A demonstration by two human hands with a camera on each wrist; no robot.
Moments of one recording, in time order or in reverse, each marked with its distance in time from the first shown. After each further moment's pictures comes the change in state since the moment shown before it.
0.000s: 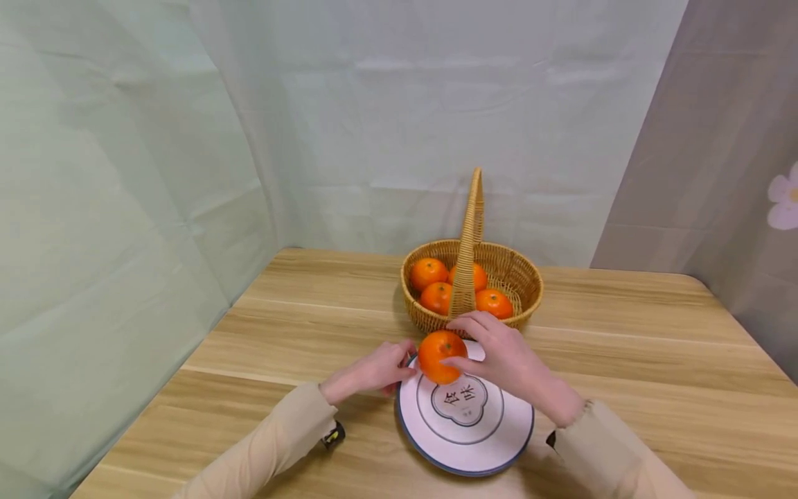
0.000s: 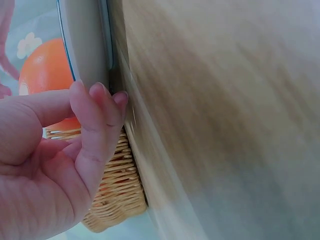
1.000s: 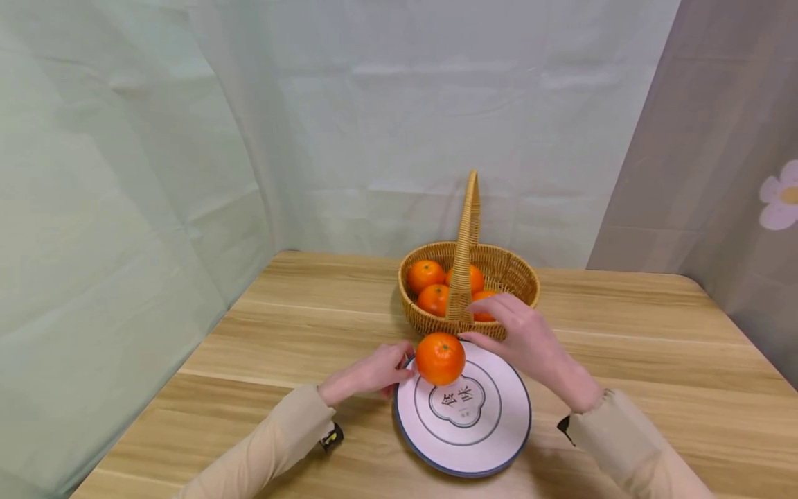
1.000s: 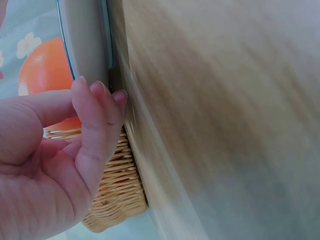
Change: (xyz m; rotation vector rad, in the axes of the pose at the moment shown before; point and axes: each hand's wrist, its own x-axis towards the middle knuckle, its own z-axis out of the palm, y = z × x) left_hand -0.001 0.002 0.000 0.006 -0.002 -0.026; right_hand 0.006 0.015 -0.027 -0.062 0.194 -0.105
